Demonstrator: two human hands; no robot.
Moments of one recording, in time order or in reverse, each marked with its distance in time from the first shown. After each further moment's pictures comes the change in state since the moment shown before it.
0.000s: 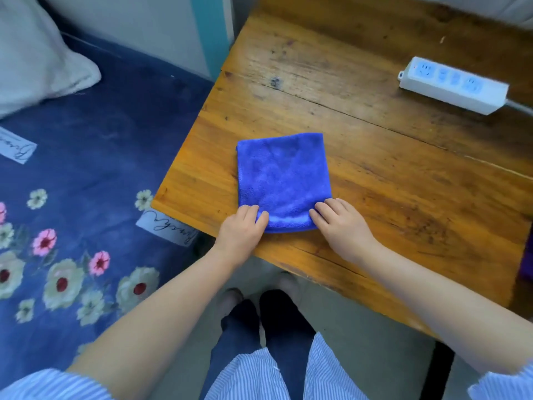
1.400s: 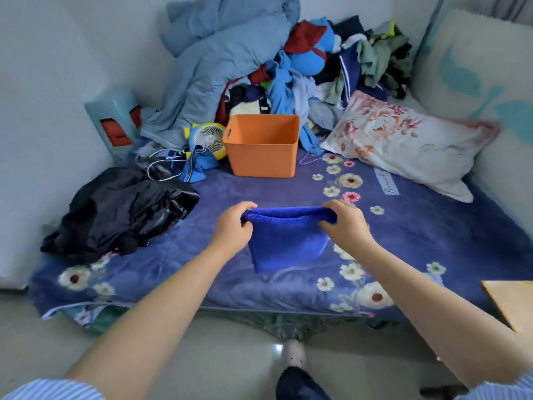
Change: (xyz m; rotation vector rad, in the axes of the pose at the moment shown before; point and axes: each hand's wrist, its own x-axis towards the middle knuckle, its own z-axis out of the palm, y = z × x) left_hand -0.645 -0.001 -0.145 -0.575 0.912 -1.600; right_hand 0.112 -0.577 -0.217 0.745 -0.155 -0.447
